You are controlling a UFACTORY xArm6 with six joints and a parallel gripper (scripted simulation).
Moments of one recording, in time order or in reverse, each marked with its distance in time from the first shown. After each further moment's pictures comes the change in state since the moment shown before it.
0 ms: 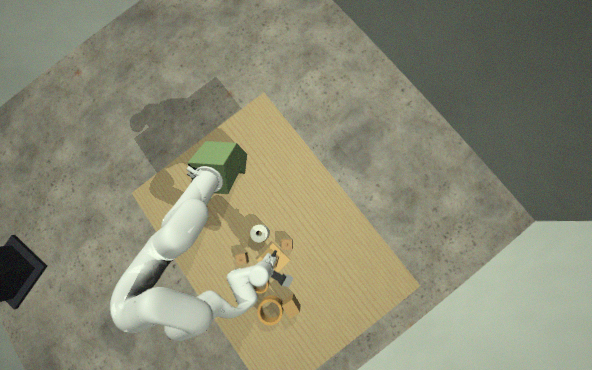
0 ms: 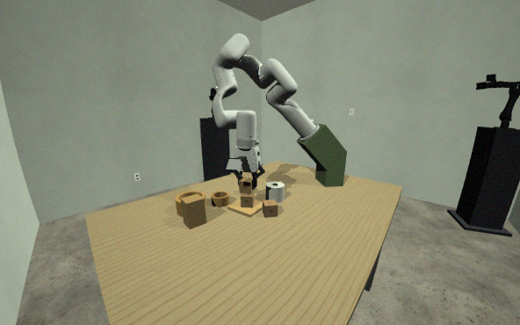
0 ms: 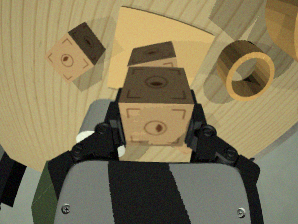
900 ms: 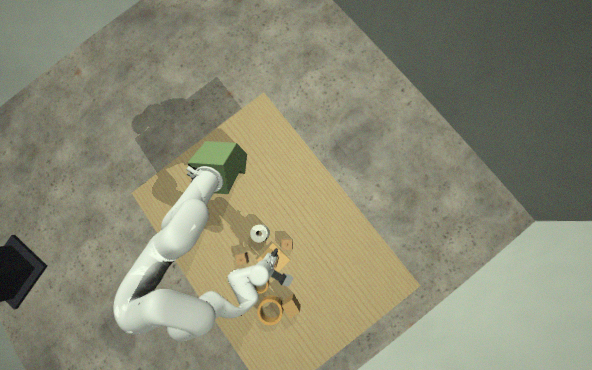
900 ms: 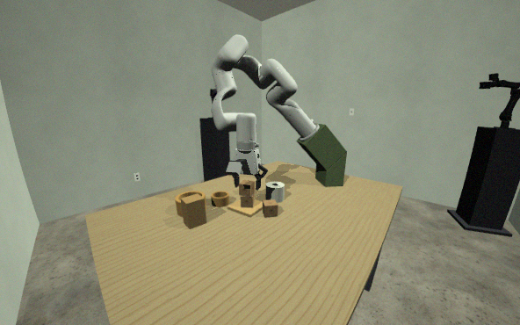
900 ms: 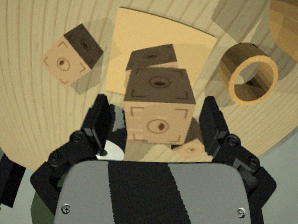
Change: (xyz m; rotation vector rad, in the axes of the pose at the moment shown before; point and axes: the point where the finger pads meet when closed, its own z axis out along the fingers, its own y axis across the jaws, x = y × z) arm 0.000 0.000 0.010 0.001 0.002 0.000
